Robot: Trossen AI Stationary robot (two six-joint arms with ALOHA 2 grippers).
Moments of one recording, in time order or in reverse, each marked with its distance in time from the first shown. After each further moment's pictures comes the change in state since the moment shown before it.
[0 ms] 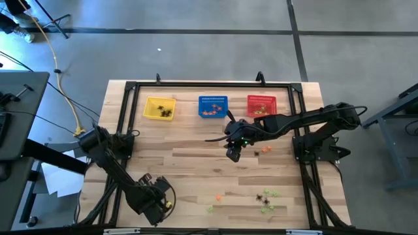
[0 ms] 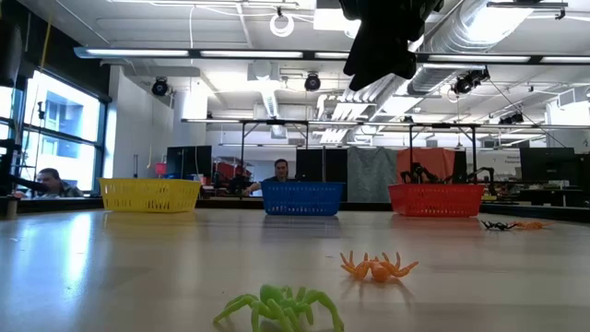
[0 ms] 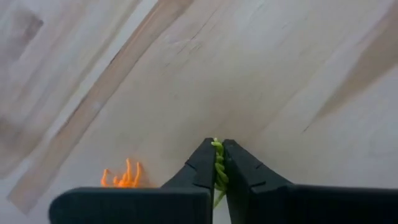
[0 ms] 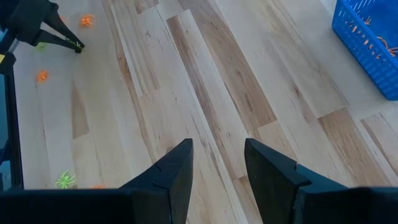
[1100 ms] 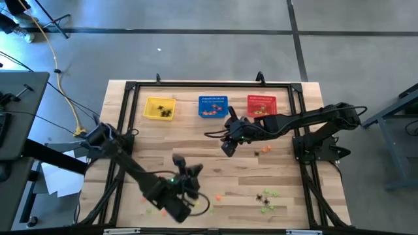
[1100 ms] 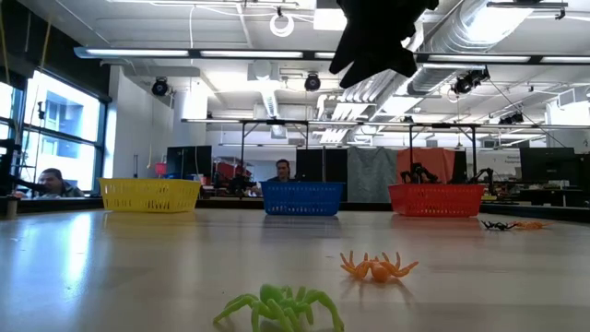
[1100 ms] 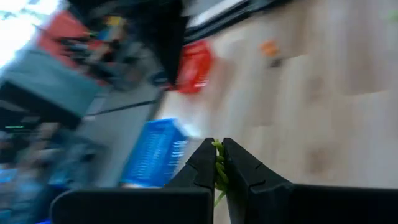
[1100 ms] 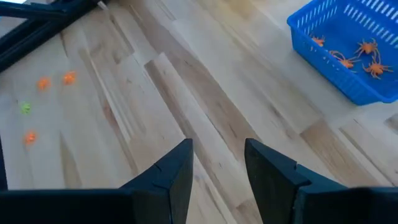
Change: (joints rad) left arm 0.199 -0.002 0.415 -0.031 -0.899 1.120; right arm 0.000 0.000 0.000 0.057 0.139 0.148
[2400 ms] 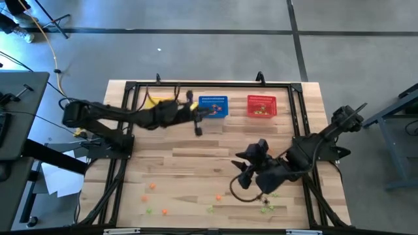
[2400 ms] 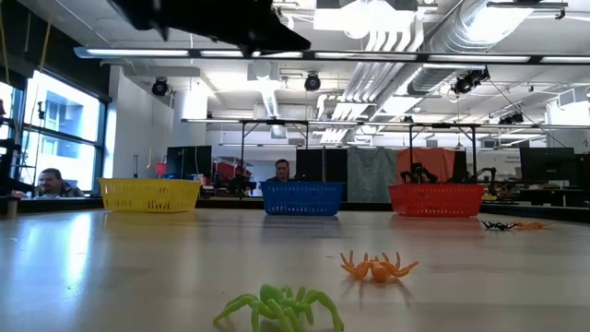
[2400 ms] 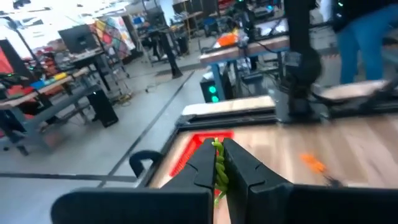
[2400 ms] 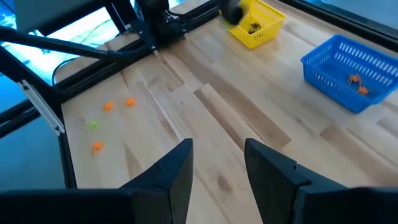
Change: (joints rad) left arm 0.806 -0.457 -0.673 1.372 1.011 0.734; right arm 0.505 -0.001 0.223 -0.262 0.538 0.343
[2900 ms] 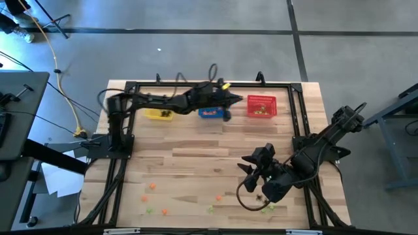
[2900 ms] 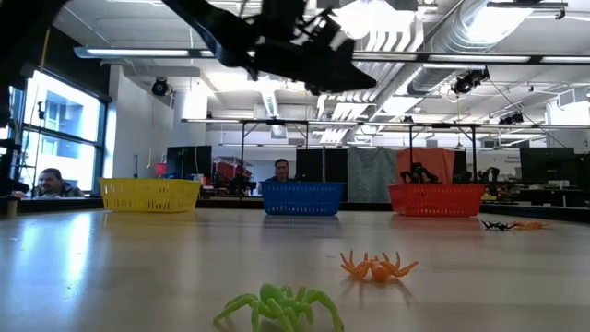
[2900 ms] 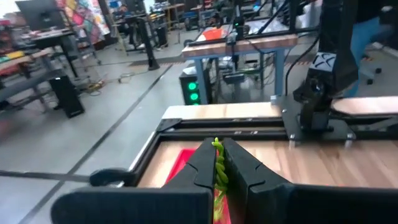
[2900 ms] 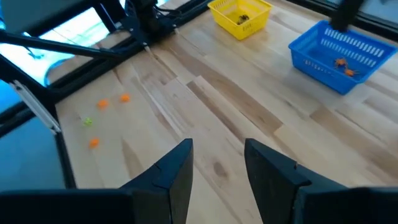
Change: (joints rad) left arm 0.170 0.517 0.502 -0.025 0.263 -0.088; right arm 0.068 0.000 0.000 -0.110 0.054 0.162
